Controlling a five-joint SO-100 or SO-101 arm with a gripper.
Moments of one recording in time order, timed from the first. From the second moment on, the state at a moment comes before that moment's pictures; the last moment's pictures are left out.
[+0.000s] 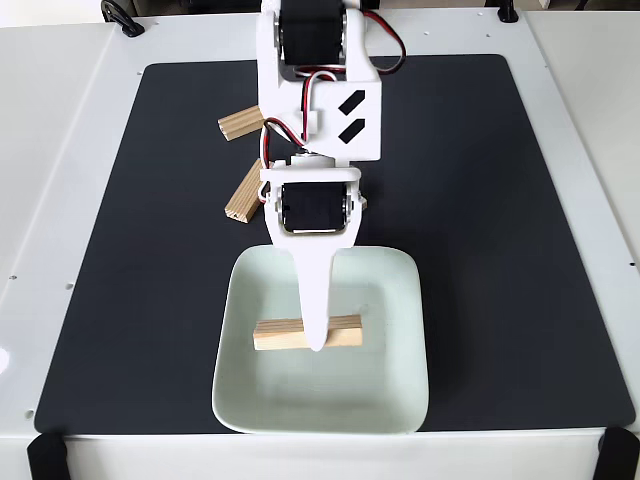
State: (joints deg) arm -9.8 36.9 23.0 54.0 2.0
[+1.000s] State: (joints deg) arm -8.9 40.3 28.3 54.9 2.0
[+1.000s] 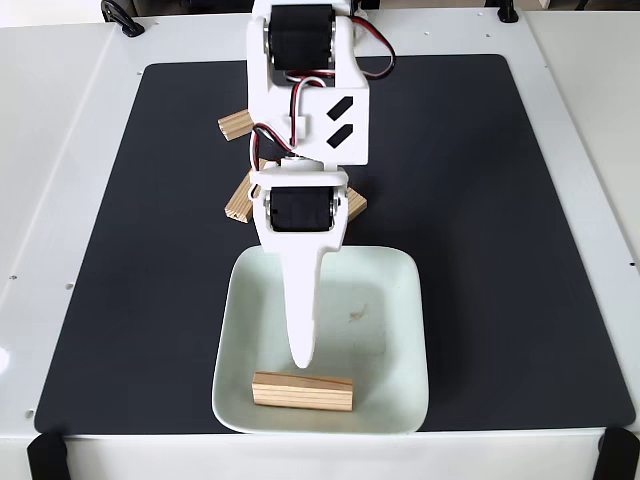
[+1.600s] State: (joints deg) arm -10.7 107.0 102.8 57.0 -11.1
